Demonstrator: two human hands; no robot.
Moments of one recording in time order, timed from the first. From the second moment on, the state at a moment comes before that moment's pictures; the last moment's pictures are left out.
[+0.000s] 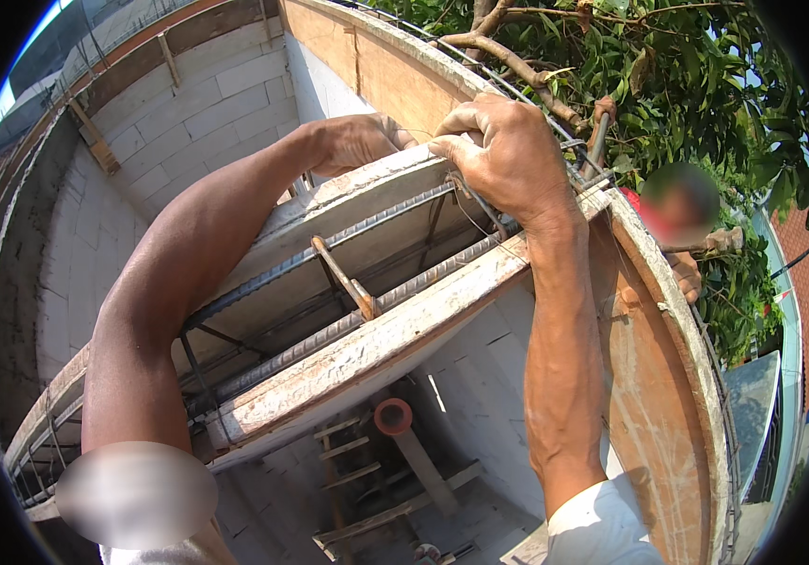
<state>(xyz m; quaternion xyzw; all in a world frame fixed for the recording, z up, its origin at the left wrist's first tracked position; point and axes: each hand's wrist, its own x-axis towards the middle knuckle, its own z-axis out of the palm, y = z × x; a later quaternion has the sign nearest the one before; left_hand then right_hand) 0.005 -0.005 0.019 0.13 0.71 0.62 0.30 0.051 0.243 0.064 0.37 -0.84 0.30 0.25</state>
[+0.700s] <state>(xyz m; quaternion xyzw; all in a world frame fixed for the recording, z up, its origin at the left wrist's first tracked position) 0.008 -0.003 0.023 0.18 0.76 0.56 0.27 0.053 0.241 0.068 0.42 -0.81 0.36 0.18</state>
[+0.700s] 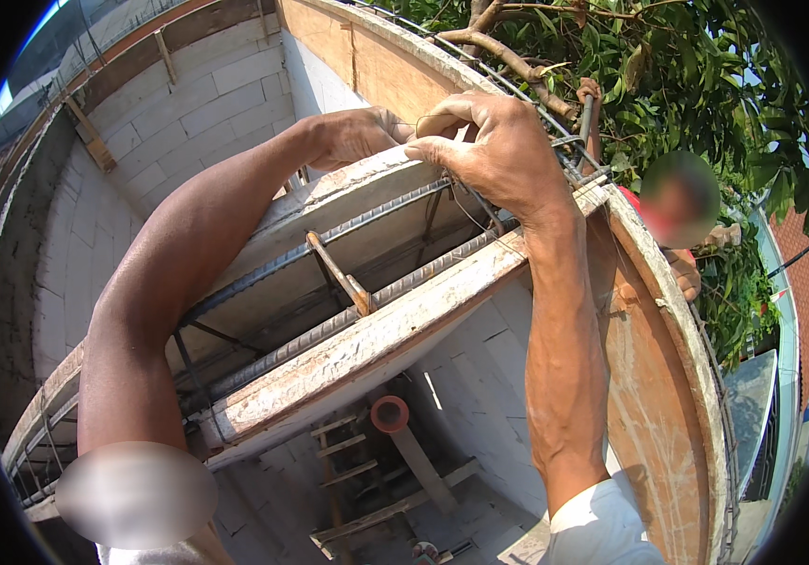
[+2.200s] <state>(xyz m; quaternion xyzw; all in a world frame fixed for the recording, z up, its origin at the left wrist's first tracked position) 0.006 -0.003 0.020 0.15 0.77 0.56 0.28 0.048 0.236 0.063 0.38 -0.82 0.37 0.21</state>
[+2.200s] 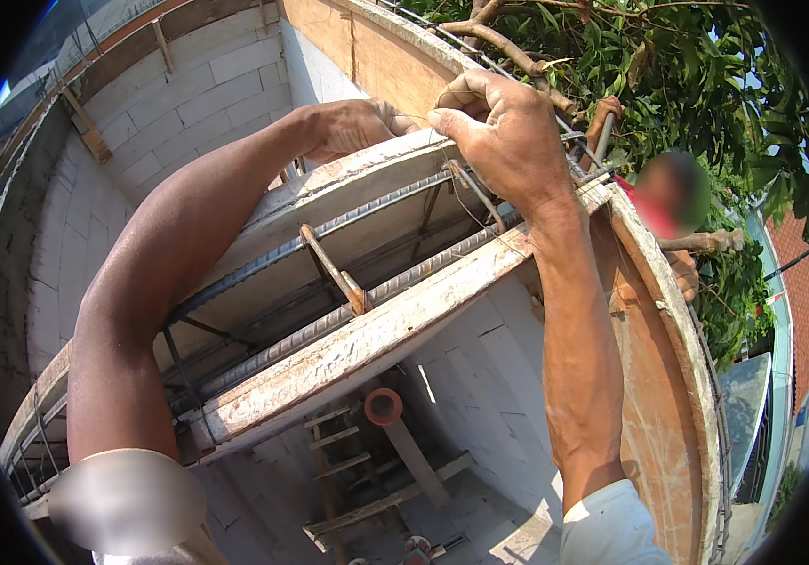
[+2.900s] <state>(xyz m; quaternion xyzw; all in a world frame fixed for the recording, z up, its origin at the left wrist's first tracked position) 0.015 0.005 0.022 0.17 0.72 0.59 0.32 0.046 0.239 0.064 0.33 -0.83 0.40 0.21</state>
